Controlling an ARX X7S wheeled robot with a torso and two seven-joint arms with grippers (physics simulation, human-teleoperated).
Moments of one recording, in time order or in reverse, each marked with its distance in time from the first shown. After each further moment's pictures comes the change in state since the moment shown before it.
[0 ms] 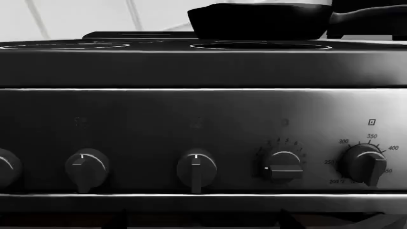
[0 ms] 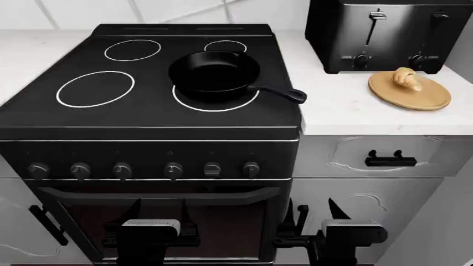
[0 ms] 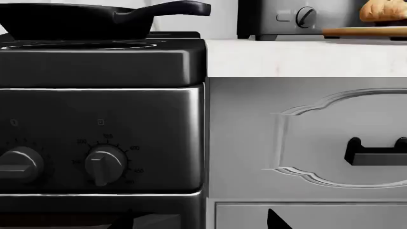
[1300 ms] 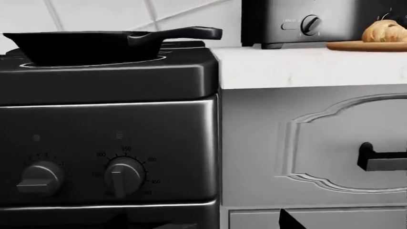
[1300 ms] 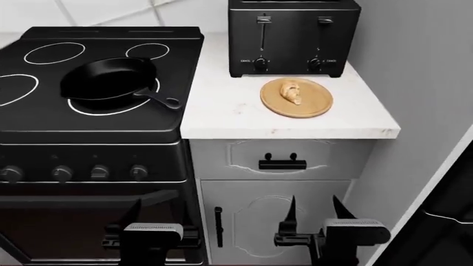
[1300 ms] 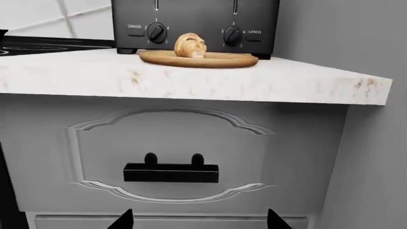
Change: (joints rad) left arm -0.001 -0.099 0.132 -0.045 -0.064 0.079 -0.133; right arm 0.000 0.102 -0.120 -0.024 0.057 -0.012 0.153
